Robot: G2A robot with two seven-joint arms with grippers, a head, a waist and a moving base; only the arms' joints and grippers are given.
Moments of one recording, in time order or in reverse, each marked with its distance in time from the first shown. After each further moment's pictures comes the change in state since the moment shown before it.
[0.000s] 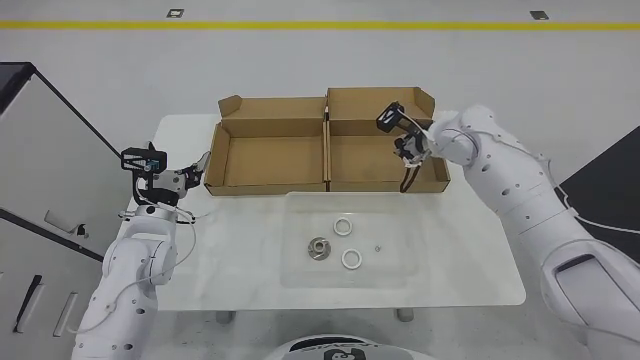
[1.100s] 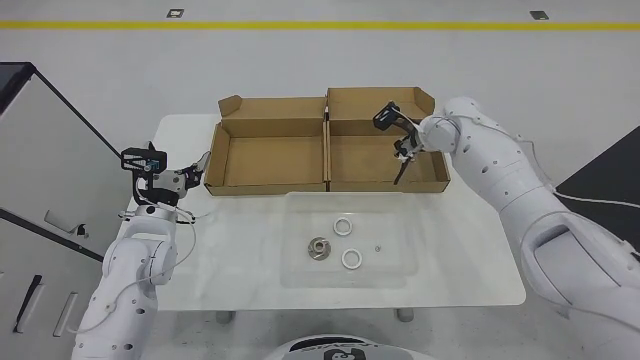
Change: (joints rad) left arm 0.000 0.000 0.000 0.000 0.000 0.000 0.000; right arm 0.170 -0.121 -0.152 0.334 0.063 0.003 0.018
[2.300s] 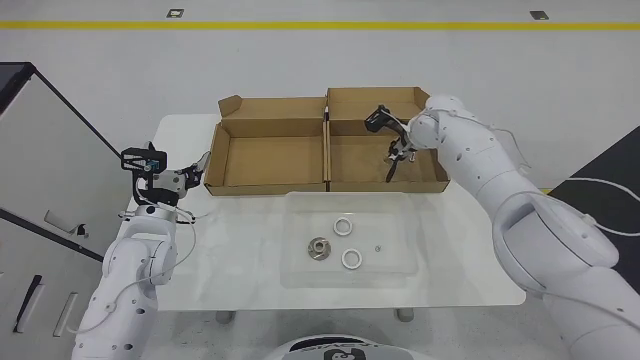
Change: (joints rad) left arm 0.000 0.000 0.000 0.000 0.000 0.000 0.000; right arm 0.104 -0.144 -0.101 0.297 -0.009 -0.080 -0.084
